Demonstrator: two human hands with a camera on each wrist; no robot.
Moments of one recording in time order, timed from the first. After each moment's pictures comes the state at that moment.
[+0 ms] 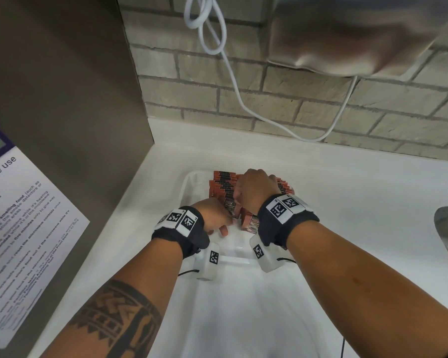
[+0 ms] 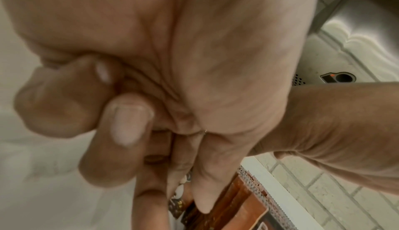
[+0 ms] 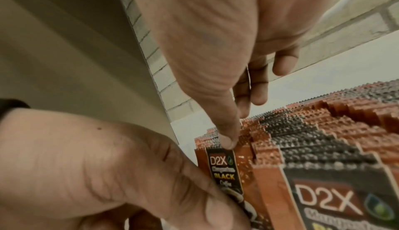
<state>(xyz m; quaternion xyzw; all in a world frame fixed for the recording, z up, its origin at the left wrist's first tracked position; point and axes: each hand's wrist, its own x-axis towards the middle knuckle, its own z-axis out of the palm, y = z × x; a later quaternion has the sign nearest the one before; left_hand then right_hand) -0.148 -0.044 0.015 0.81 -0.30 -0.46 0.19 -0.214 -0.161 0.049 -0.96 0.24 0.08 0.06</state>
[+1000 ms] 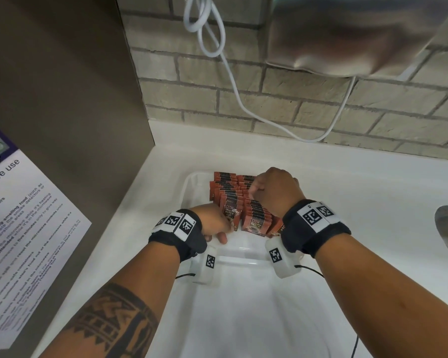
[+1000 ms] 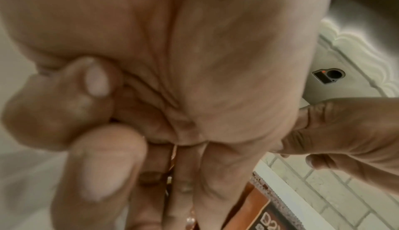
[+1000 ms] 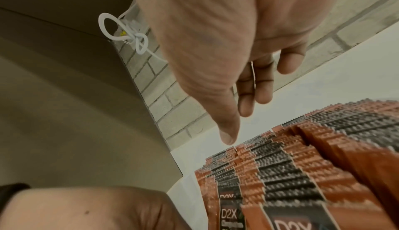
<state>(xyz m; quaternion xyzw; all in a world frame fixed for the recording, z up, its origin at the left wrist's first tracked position) -0.148 -0.035 0.016 0.81 -0.29 -0.49 0.14 -0.255 -0.176 0.071 -0.94 0.29 0.01 0.18</state>
